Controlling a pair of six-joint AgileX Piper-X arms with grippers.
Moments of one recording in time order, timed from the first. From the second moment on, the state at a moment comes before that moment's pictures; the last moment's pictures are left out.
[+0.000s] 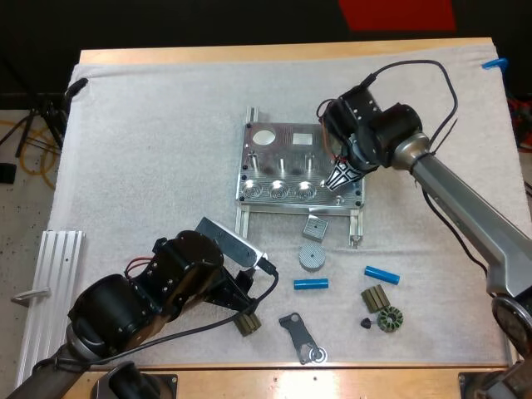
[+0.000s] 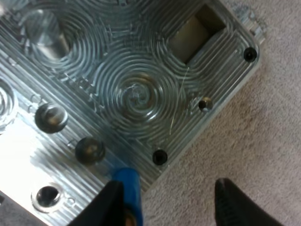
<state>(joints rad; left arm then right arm) -0.80 0.84 -0.96 1.15 -0.12 -1.96 0.56 1.81 -1.56 1.07 0.23 -2.11</state>
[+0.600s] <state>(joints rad) -0.80 0.84 -0.96 1.15 -0.12 -1.95 0.56 1.81 -1.56 1.06 0.28 -2.11</state>
